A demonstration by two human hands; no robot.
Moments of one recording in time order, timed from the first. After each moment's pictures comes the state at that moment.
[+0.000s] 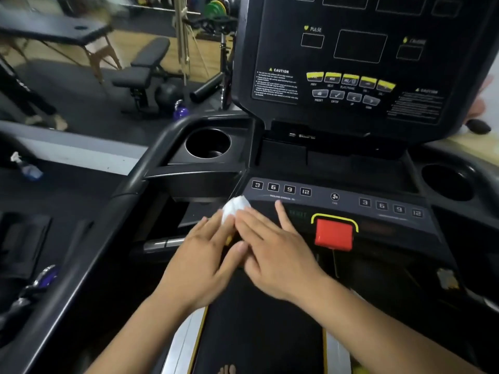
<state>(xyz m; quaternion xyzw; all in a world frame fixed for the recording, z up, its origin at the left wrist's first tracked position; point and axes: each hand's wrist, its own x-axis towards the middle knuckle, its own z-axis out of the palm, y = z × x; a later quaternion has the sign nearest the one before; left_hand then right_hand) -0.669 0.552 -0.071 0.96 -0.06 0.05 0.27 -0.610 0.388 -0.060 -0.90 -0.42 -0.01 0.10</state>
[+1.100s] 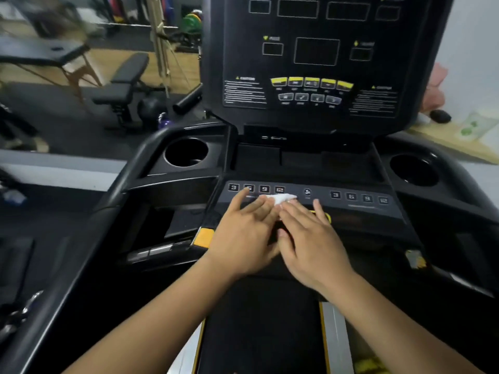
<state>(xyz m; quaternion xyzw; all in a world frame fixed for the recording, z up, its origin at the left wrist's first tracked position) -0.608 0.478 -0.064 0.96 -0.21 0.17 0.05 -0.601 0.316 -0.059 -0.95 -0.26 -0.08 0.14</state>
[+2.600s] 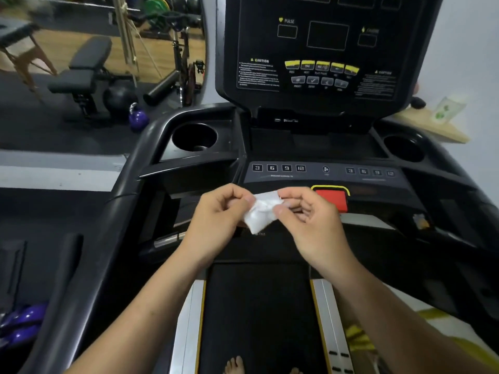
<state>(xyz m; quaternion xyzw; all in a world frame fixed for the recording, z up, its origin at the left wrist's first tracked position) -0.659 0.561 -0.034 0.70 0.00 -0.01 0.71 -0.661 0.392 -0.025 -0.81 -0.06 -0.05 0.58</state>
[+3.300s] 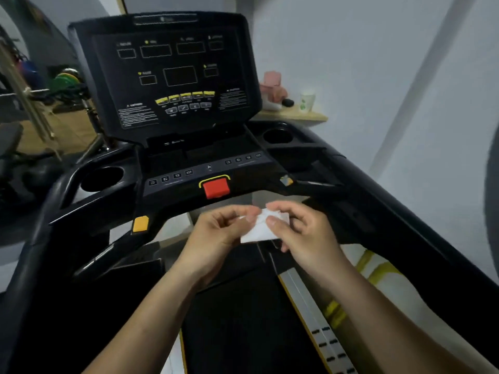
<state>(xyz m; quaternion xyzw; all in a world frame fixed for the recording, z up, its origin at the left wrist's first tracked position) -0.771 0.403 0.012 0.66 -0.14 -0.17 0.72 -0.825 0.242 0.001 -0.76 0.04 -0.13 0.63</state>
